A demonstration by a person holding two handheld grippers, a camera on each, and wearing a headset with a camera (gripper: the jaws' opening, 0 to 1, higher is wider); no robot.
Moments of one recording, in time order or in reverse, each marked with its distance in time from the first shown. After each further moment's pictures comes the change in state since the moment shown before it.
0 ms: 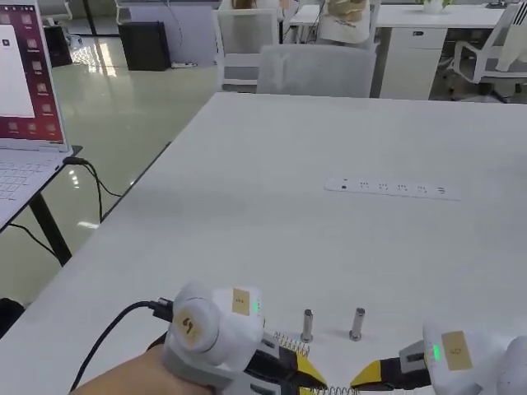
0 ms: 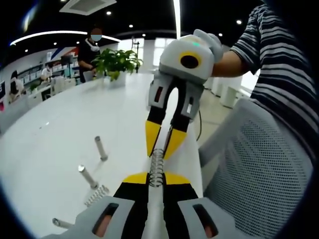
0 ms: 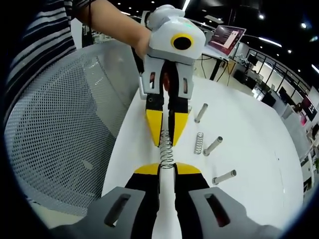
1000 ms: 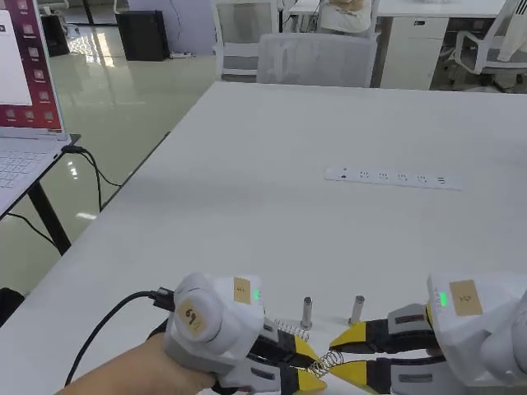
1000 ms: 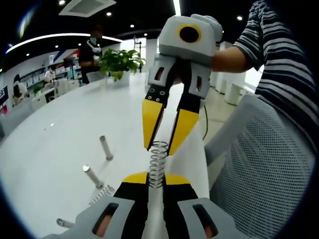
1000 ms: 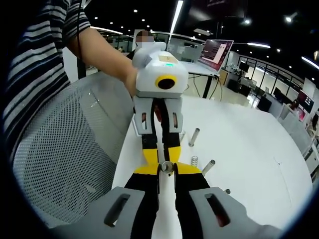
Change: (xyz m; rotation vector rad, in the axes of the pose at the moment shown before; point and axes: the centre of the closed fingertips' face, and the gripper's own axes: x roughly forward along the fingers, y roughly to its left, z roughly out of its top) left arm 0.000 0.007 -0.003 0.023 0.005 0.047; right arm -0.006 -0.013 0.045 0.089 -0.172 -0.025
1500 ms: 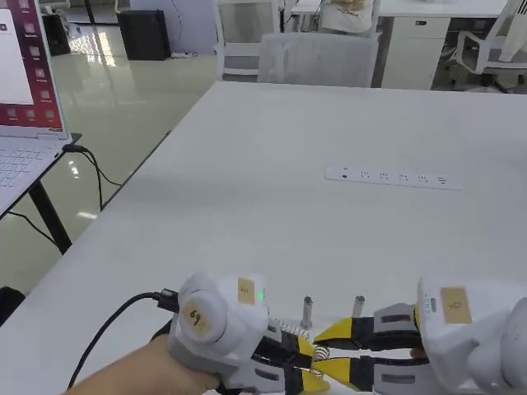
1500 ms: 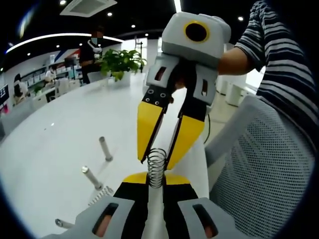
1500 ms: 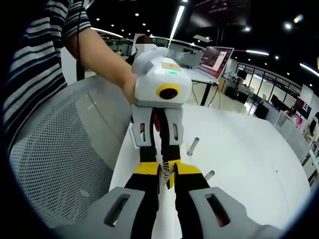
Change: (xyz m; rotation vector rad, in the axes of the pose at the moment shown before) left arm 0.003 -0.001 0.002 -0.009 -0.004 0.008; right arm 0.010 0.001 0.012 -0.035 -0.052 -0.032
